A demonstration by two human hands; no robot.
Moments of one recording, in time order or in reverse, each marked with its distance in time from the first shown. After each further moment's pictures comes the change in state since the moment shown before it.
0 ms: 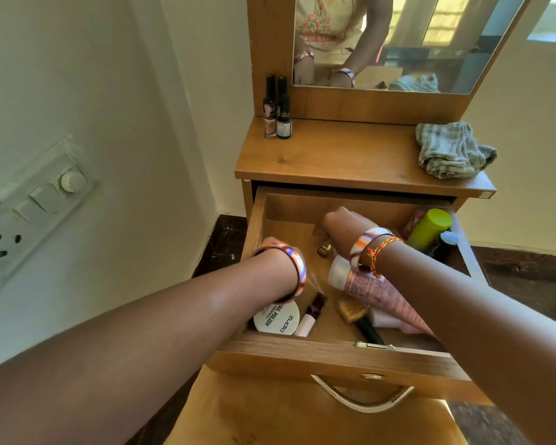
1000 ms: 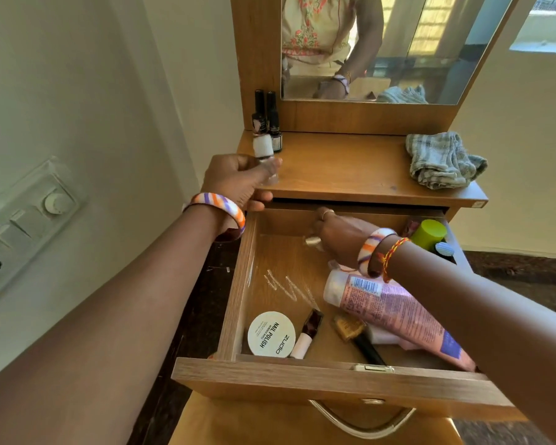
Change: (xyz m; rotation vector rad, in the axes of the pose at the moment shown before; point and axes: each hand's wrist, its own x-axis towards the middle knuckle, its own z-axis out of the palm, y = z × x) left_hand 0.001 -0.089 -0.022 -1.883 0.883 -0.174; right_hand 0.010 0.015 -0.005 -0.182 0.024 -0.184
